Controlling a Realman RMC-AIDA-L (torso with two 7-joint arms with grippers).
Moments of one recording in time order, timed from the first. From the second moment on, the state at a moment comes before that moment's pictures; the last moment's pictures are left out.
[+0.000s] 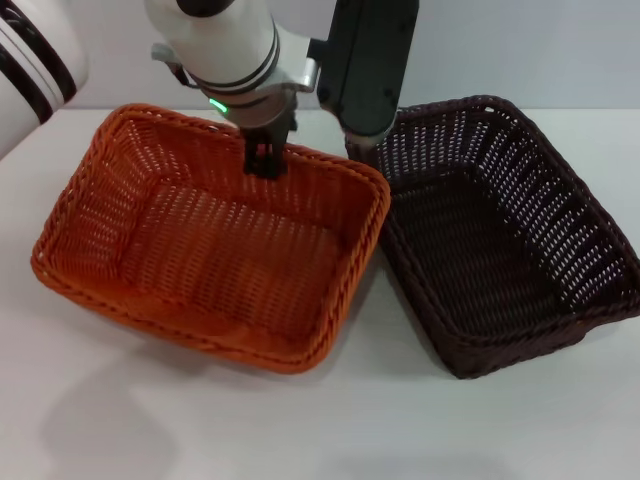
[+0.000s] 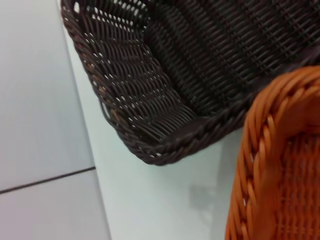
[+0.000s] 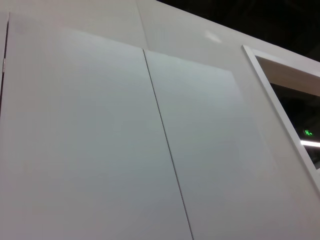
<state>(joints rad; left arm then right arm) -1.04 -2.06 -1.47 -1.12 2.89 -1.30 1.13 0.28 2.08 -0.08 0.08 -0.66 -1.84 0.24</state>
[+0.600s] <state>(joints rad) -0.91 -2.04 -1.61 -1.56 2.89 -1.16 1.11 0.26 2.08 -0.09 0.08 -0.66 -1.84 0.24</state>
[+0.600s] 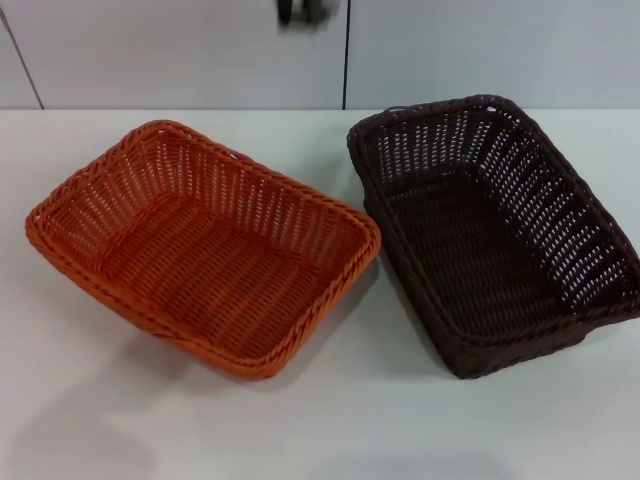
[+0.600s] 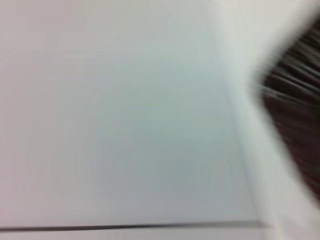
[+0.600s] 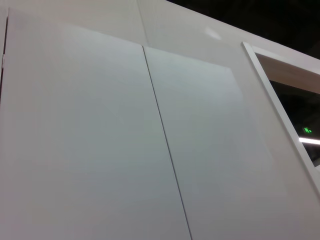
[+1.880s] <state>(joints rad) -0.02 -2.06 -1.42 -1.18 2.60 0.73 0.31 0.34 2.08 -0.09 0.07 -0.71 -1.90 0.24</state>
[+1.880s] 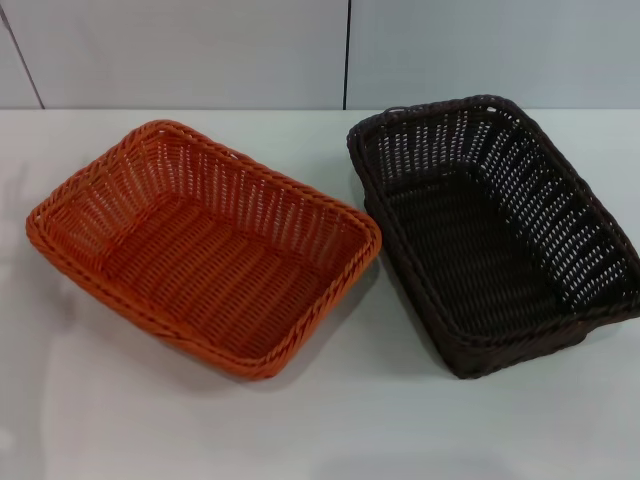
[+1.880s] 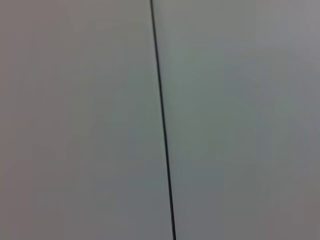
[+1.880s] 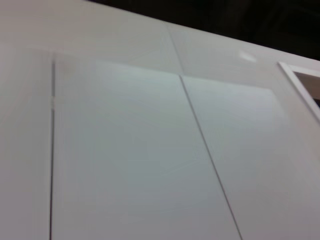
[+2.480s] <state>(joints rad) -0.26 -2.07 -1.39 -0.47 2.57 1.16 -0.09 0.45 2.07 -0.16 0.03 -0.74 -1.86 0.23</state>
